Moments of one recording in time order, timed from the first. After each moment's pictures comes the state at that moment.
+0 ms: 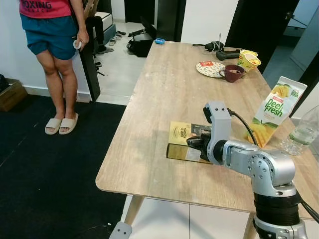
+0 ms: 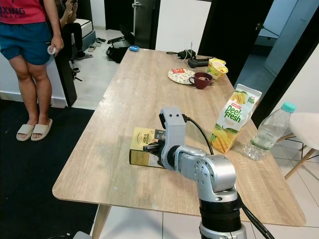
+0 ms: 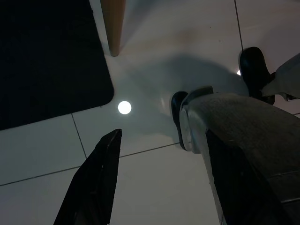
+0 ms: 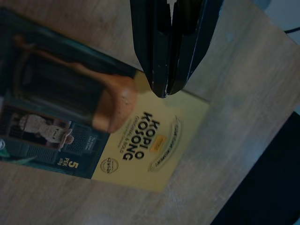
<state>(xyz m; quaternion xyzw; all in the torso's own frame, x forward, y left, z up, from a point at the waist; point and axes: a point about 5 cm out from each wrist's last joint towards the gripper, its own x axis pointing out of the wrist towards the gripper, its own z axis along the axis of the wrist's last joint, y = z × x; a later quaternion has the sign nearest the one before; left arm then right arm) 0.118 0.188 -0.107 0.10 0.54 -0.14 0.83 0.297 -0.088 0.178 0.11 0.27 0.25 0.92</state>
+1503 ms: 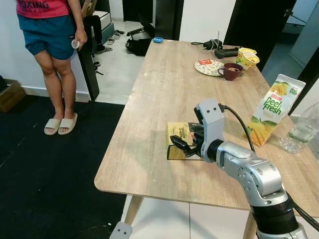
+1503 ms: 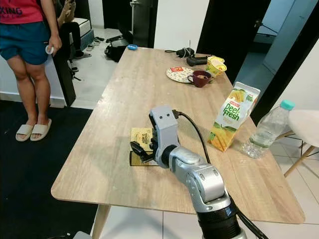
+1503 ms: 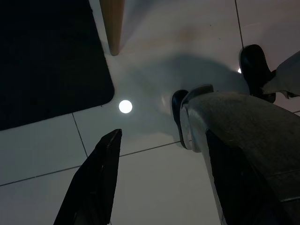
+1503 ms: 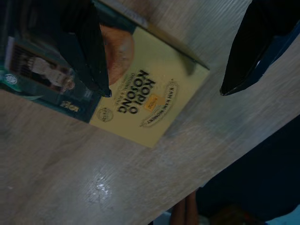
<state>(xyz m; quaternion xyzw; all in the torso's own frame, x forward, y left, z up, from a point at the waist) 0.118 0.188 -0.107 0.10 0.54 -0.14 0.83 0.304 -0.082 0.171 0.00 0.16 0.27 0.95</state>
